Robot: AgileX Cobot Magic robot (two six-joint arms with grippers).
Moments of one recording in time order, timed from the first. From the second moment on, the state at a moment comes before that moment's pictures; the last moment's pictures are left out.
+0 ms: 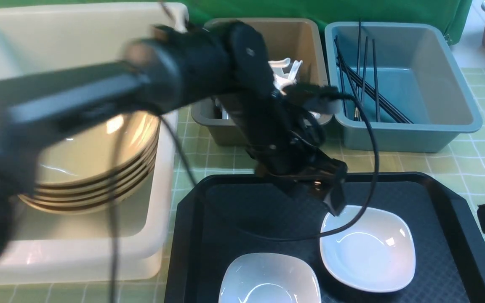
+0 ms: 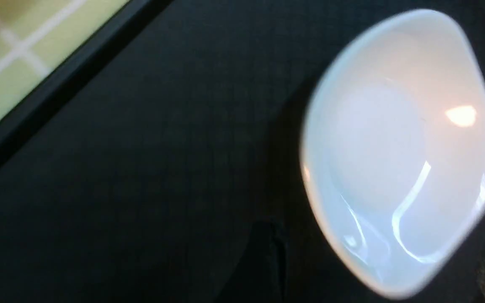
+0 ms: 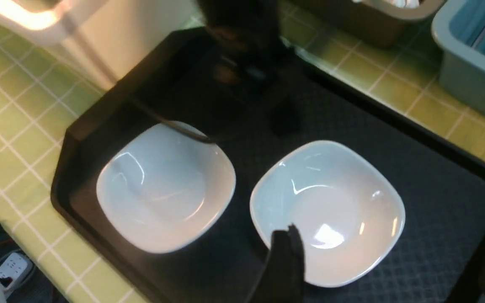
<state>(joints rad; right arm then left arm) 0.09 0.75 -0.89 0.50 0.94 -0.55 -0.66 2.04 -1.66 -0.51 1.07 0.35</state>
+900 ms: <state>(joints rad) 0.14 0.75 -0.89 0.37 0.94 -0.47 -0.61 2.25 -1.86 -0.66 1.21 0.45</state>
